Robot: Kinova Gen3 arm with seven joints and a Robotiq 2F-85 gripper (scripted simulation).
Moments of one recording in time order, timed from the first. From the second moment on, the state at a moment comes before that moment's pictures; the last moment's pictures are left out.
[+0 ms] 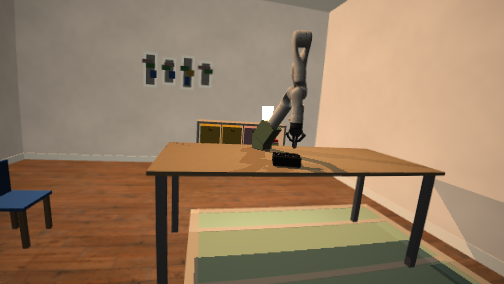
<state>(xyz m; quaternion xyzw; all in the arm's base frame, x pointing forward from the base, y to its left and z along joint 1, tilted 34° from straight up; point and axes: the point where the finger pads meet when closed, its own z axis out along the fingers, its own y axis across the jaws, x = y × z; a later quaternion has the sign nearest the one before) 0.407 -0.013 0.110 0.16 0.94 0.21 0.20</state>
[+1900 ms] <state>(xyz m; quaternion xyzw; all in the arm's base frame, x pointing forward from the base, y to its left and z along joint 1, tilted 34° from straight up) 0.416 -0.003 0.092 0.16 0.94 0.21 0.20</state>
